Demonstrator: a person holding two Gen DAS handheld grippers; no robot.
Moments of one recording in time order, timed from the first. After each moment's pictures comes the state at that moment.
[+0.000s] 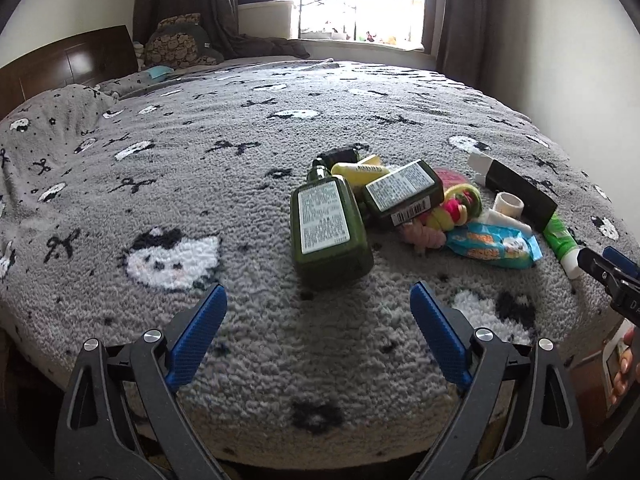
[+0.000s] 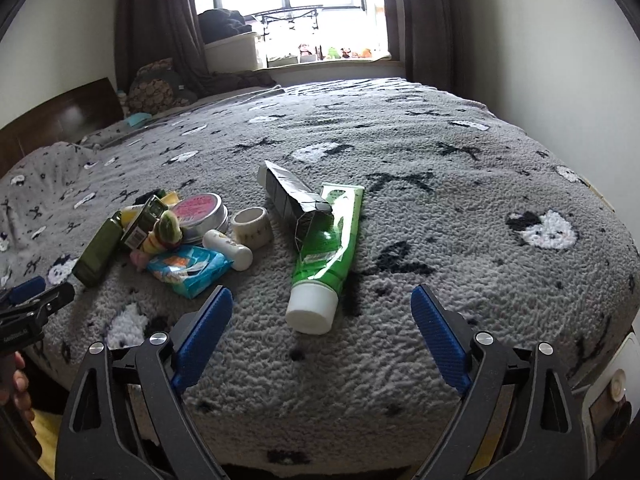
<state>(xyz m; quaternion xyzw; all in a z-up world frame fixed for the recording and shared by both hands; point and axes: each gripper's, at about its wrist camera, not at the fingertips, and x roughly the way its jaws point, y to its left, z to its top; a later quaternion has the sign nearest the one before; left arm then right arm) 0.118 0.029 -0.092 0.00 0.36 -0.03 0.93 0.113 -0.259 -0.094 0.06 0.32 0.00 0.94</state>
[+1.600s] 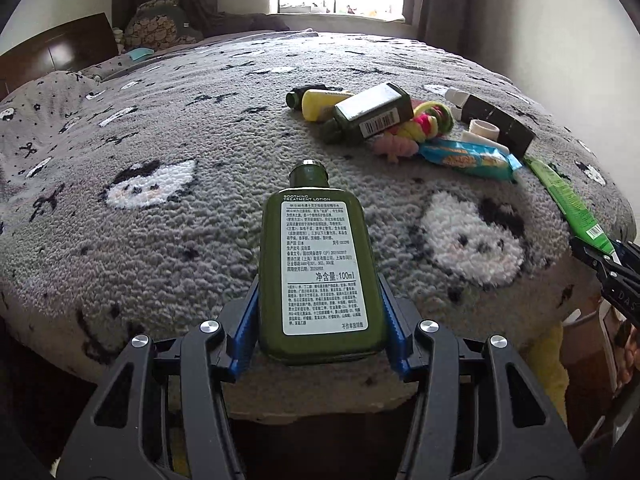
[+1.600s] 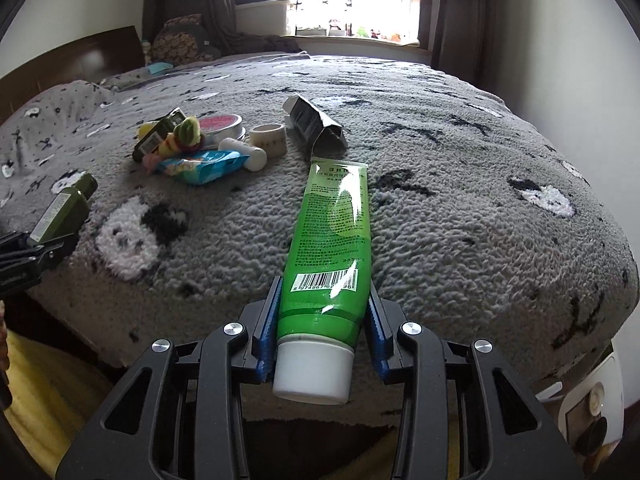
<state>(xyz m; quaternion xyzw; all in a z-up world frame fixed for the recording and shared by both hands) 0.069 0.020 -0.127 0.02 0.40 -0.06 0.91 0.068 -0.255 -0.127 0.00 0.36 0.03 0.93</state>
